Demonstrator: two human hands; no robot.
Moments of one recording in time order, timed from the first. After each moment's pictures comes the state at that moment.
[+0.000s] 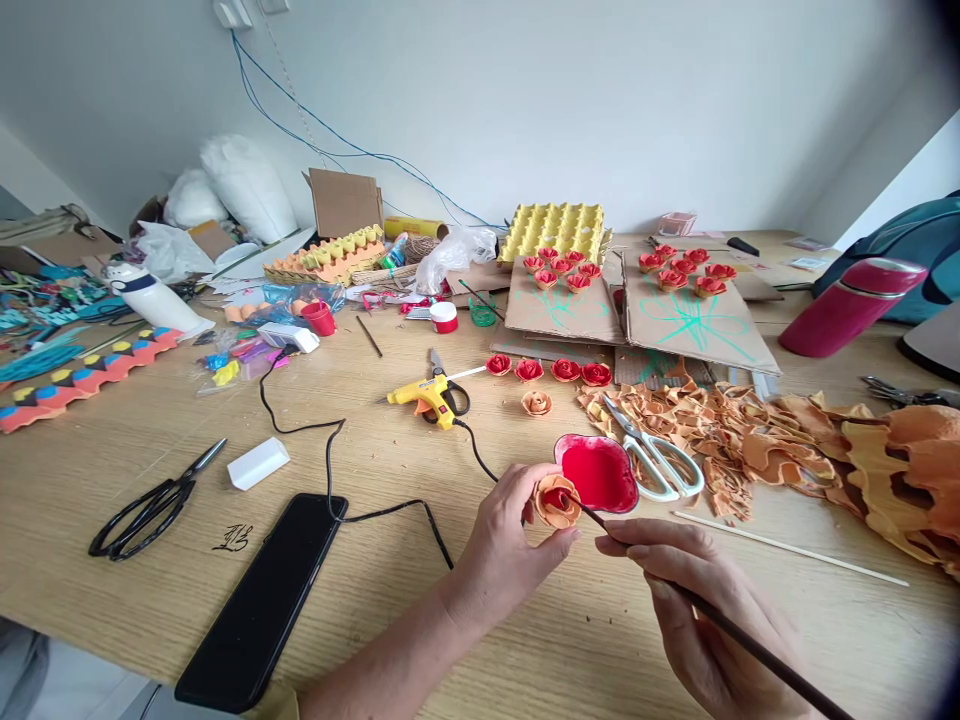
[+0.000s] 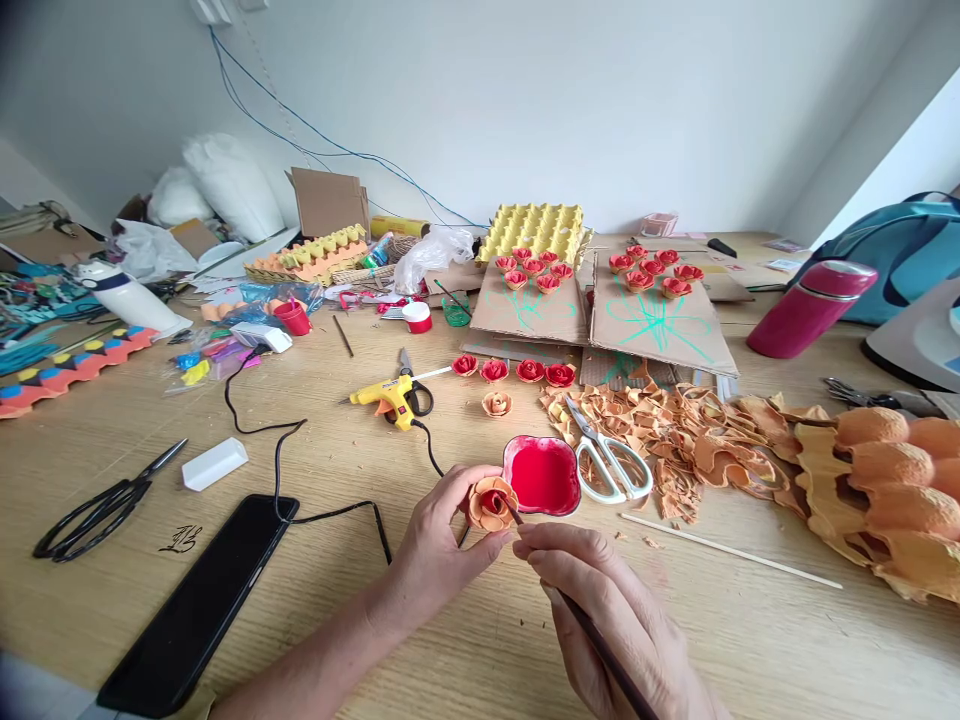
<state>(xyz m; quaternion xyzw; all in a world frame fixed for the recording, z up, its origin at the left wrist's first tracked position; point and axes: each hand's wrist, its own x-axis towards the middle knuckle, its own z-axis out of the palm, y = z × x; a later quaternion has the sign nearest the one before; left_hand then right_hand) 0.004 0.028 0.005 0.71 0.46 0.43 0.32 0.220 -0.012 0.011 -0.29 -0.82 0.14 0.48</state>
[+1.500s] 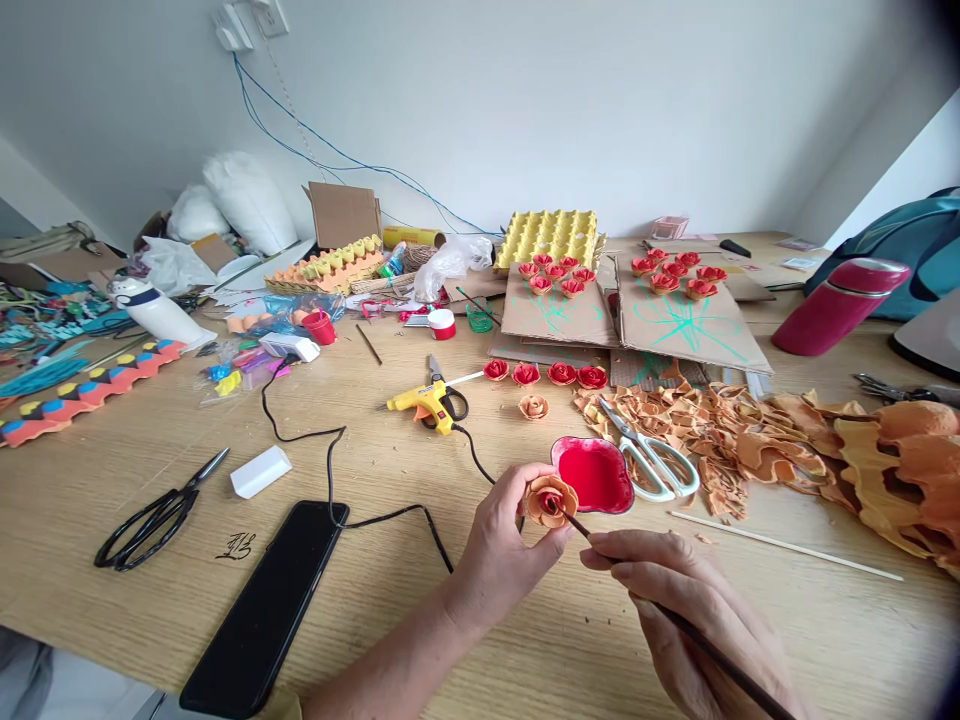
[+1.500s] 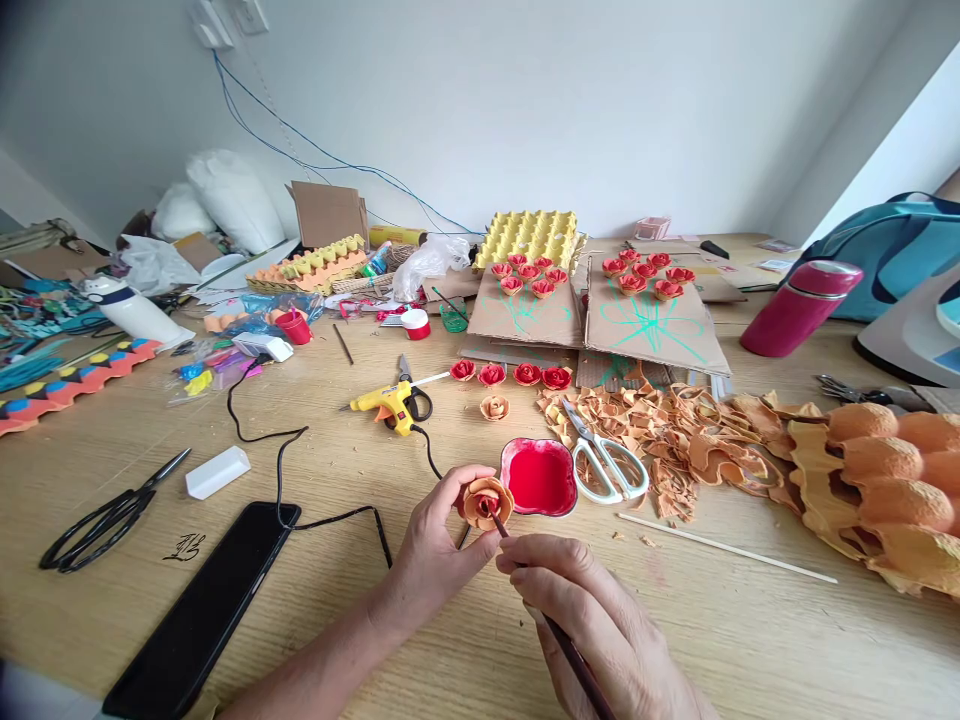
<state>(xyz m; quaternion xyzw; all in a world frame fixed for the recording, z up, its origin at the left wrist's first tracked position) 0.006 0.028 0.007 0.68 0.47 0.46 0.32 0.212 -0.018 0.020 -0.27 -0.83 0.15 0.47</state>
